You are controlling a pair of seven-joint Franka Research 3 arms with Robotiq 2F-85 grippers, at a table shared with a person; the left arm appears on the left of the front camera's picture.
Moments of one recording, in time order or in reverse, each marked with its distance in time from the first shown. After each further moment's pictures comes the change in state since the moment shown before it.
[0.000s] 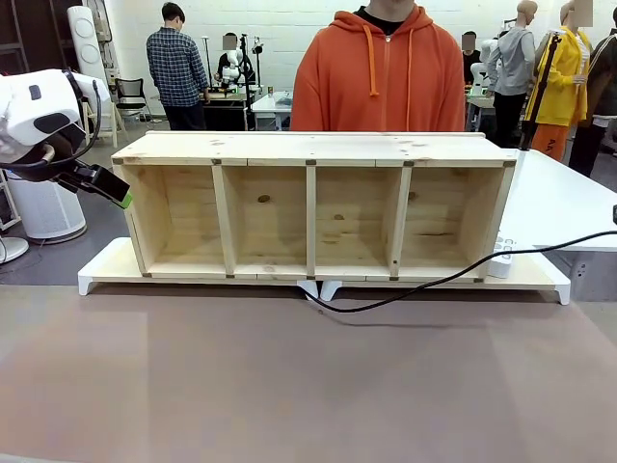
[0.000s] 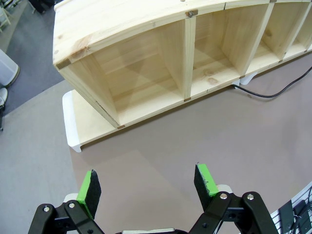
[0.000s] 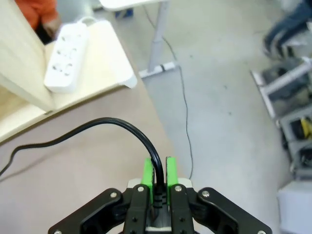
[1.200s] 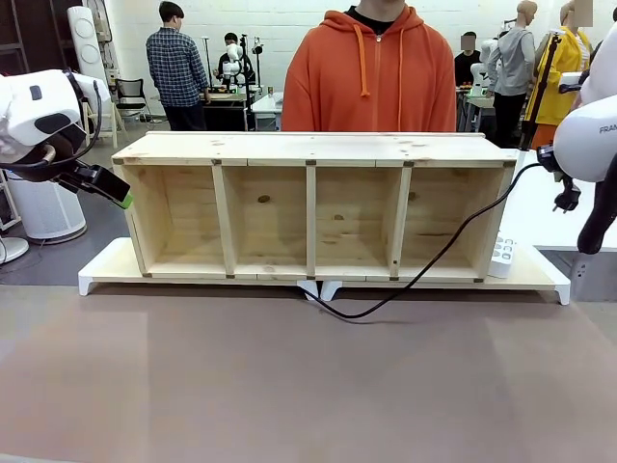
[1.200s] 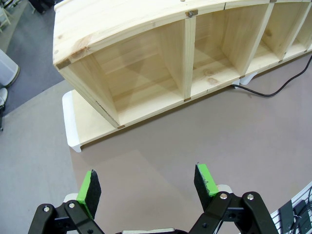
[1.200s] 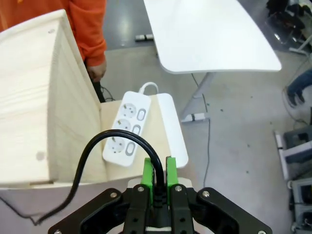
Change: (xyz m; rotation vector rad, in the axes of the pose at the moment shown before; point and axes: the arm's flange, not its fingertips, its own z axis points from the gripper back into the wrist) left arm 0.000 0.000 0.000 0.000 0.000 0.000; right arm 0.128 0.084 -0.021 0.138 -0.155 0.131
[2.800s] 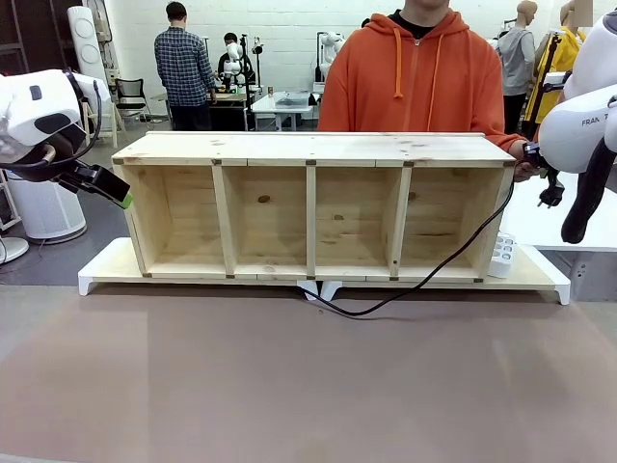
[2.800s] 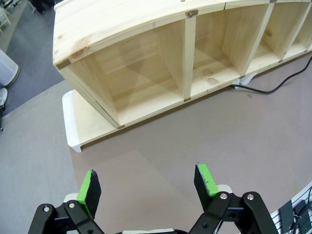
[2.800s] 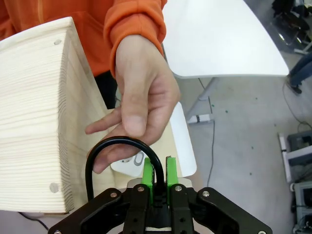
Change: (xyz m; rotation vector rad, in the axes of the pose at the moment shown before) left arm 0.000 0.000 0.000 0.000 0.000 0.000; right arm 0.018 0.013 -0.013 0.018 0.010 0.006
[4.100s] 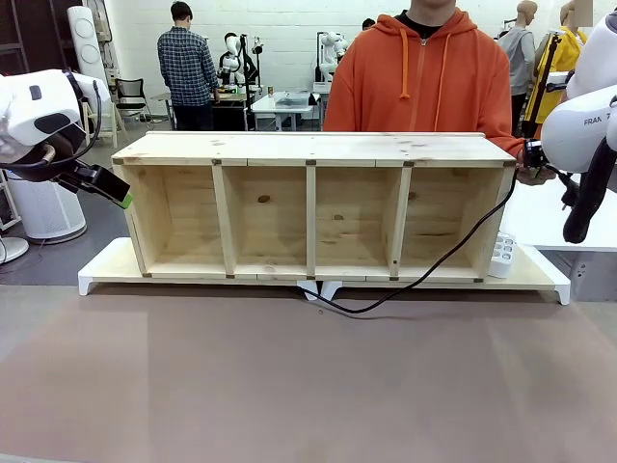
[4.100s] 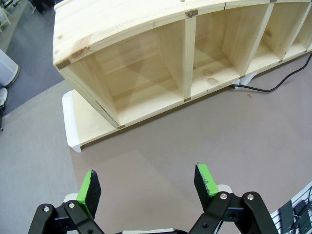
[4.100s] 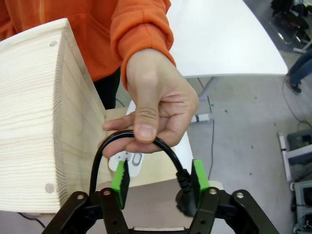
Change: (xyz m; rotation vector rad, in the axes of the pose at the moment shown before) left arm 0.000 0.000 0.000 0.000 0.000 0.000; right arm 0.000 -0.004 -0.001 -0.003 0.001 -0.006
